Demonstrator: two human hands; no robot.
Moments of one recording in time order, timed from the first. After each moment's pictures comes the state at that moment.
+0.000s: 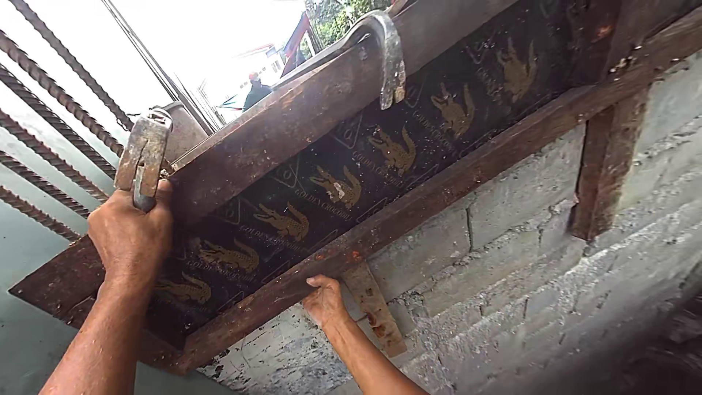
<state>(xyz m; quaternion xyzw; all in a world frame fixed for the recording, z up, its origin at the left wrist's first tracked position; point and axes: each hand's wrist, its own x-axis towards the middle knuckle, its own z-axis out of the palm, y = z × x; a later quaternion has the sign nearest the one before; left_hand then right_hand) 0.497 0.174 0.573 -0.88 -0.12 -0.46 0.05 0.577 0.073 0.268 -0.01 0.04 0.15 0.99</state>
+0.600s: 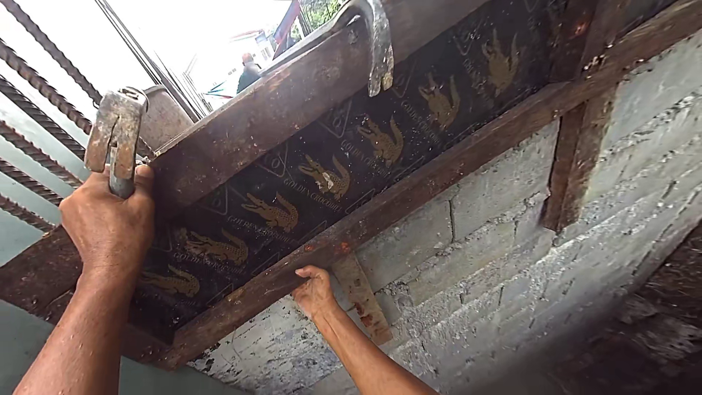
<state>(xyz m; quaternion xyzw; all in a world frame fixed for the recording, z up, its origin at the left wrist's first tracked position) 0.488 0.173 0.566 -0.88 -0.12 -0.45 0.05 0.566 0.070 0.263 -0.03 0.04 0.16 0.99</state>
